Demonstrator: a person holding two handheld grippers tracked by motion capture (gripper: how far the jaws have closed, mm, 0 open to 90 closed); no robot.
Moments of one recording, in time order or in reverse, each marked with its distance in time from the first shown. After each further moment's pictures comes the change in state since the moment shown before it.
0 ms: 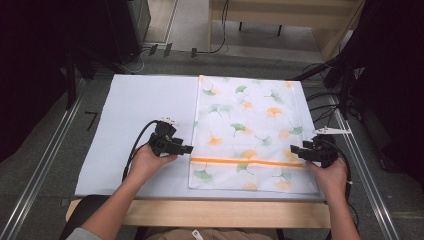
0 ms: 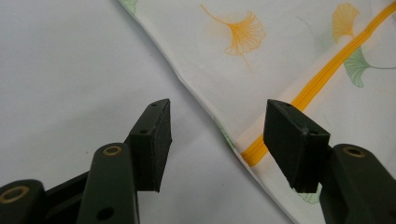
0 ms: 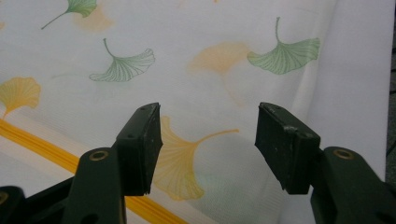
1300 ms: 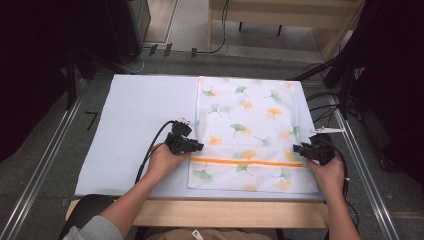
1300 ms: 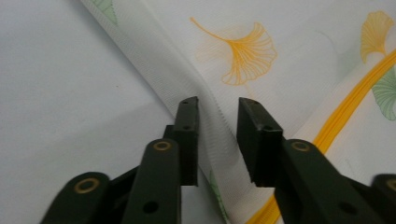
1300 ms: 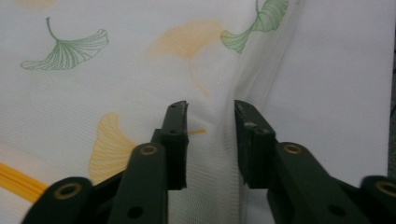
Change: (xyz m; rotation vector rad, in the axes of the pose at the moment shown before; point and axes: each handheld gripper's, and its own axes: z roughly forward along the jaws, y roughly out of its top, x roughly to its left) left arm -0.010 0.015 0.044 0.008 0.021 -0.005; right arm -0.015 -0.004 0.024 0.063 -0.043 0.021
